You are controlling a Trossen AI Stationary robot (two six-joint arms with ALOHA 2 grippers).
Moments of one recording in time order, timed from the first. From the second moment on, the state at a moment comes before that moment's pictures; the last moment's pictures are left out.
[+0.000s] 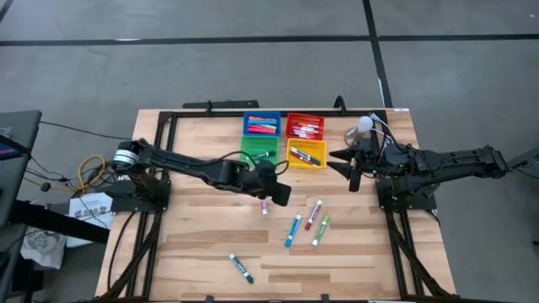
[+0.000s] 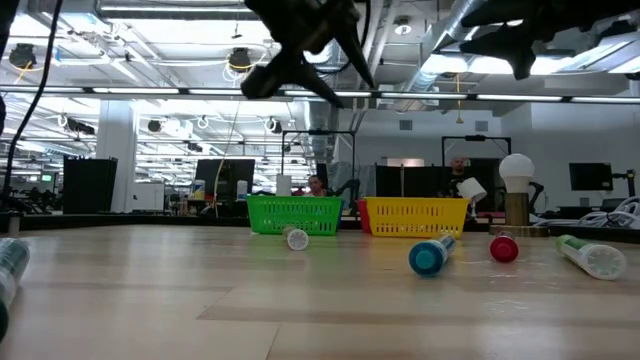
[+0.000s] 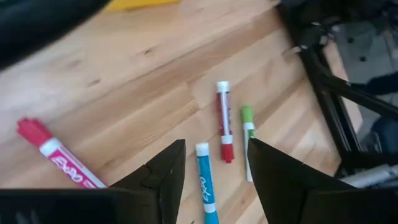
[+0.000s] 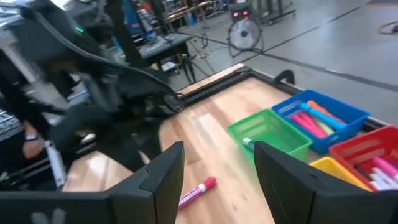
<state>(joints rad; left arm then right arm) -0.16 1.75 1.38 -0.44 -0.22 -1.12 0.07 0.60 0.53 -0.12 0.29 0.35</state>
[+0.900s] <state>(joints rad) -0.12 1.83 1.38 -0.42 -0.27 -1.43 0.12 0.30 0.33 0.09 0.08 0.32</state>
